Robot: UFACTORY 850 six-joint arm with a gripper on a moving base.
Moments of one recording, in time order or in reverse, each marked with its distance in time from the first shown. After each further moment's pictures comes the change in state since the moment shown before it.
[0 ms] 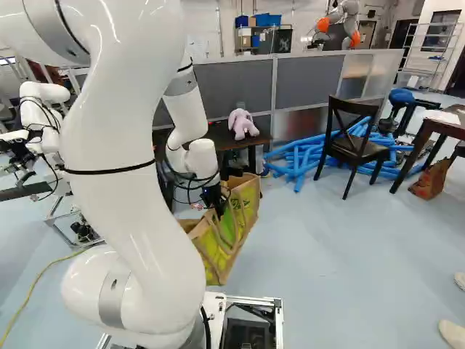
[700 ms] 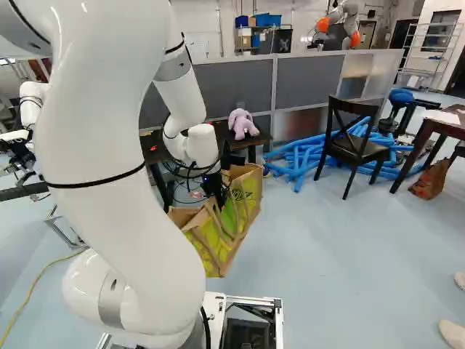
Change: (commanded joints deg) arm -1.0 6.3 -1.8 0.0 -7.5 0.0
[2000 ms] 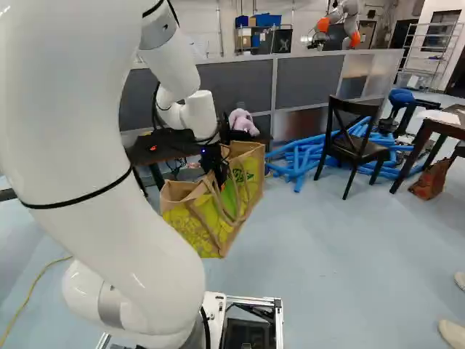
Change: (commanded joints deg) arm 0.2 6.5 -8.4 0.0 -16.2 0.0
